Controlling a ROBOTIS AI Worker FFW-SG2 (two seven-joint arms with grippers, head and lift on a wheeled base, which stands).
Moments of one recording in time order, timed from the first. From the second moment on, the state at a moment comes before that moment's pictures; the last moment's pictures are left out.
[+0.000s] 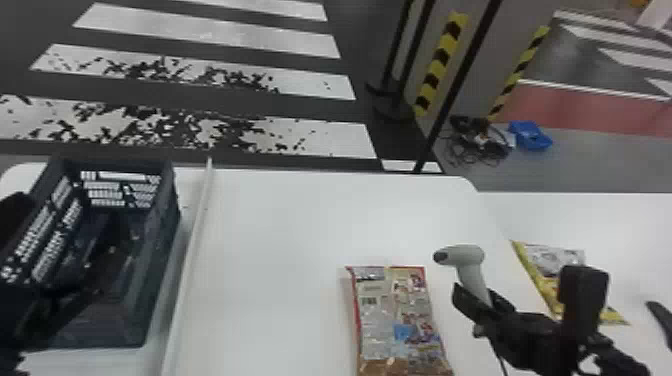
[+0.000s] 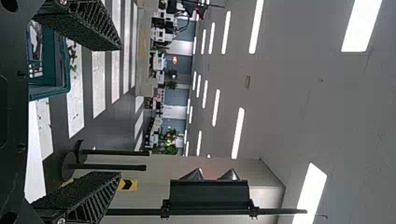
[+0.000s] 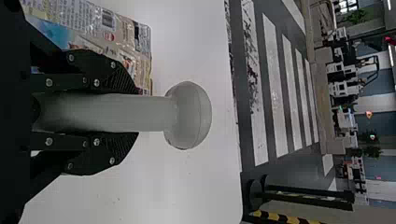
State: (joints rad) left arm 0.46 0.45 -0.17 -1.96 0.37 -0.40 0.01; right arm 0.56 -0.19 -0.43 -2.23 -0.35 0.76 0.30
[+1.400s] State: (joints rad) left arm 0.45 0.48 -0.20 -1.96 0.39 -0.41 0.01; right arm 0.75 -0.06 -0.17 -2.33 -0.21 0.56 0.23
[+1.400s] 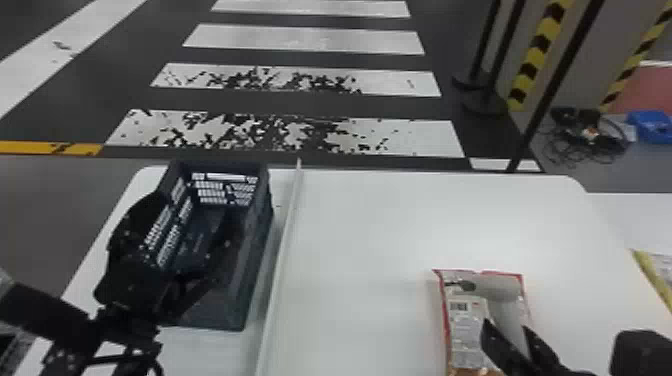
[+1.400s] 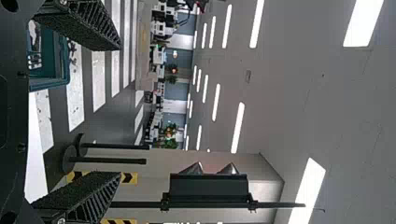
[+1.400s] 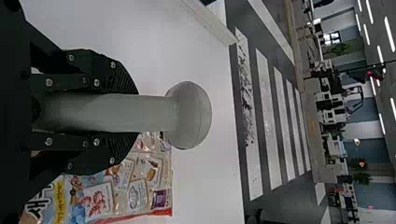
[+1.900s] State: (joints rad) left arm 0.49 0.47 -0.17 -2.00 0.35 -0.41 0.01; right arm 0.48 -0.22 -0.46 -2.02 -0.38 0.67 0.40
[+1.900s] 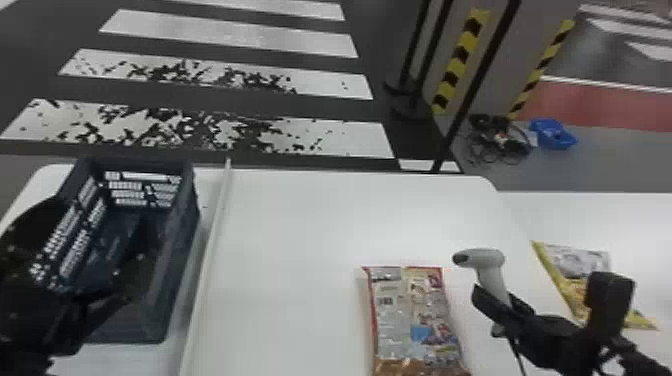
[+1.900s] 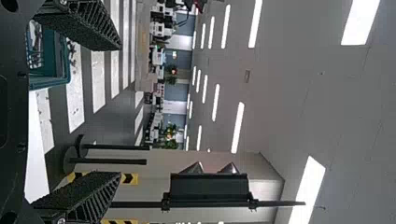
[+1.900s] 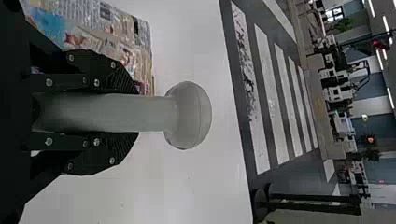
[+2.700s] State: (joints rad) left arm 0.57 0.42 -0.12 -2.06 0.30 -0.39 0.01; right arm 0.06 -0.44 -0.35 -1.22 -0.38 0.30 0.55
